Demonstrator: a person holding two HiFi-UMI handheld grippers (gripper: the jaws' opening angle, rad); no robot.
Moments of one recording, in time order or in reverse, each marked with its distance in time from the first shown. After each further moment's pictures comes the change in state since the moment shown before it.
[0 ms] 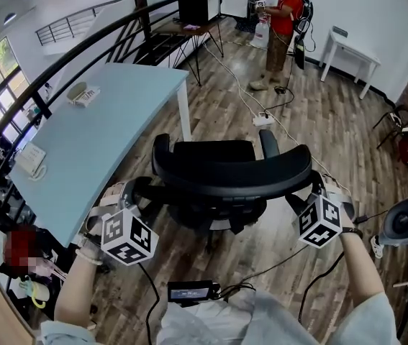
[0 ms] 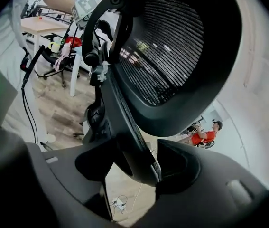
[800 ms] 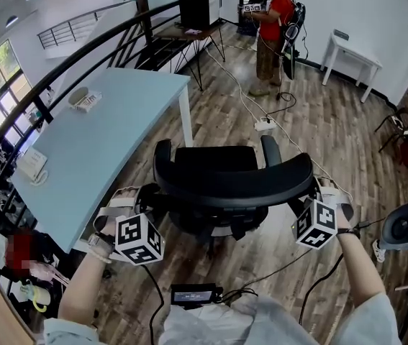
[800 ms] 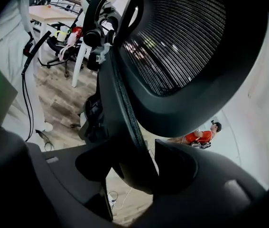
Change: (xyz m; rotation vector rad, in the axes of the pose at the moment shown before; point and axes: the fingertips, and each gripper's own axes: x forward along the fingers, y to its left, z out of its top) left arm 0.033 -0.013 -0.007 0.161 0.065 -0.046; right arm 0.023 -0.003 -0.009 -0.106 0.034 -0.007
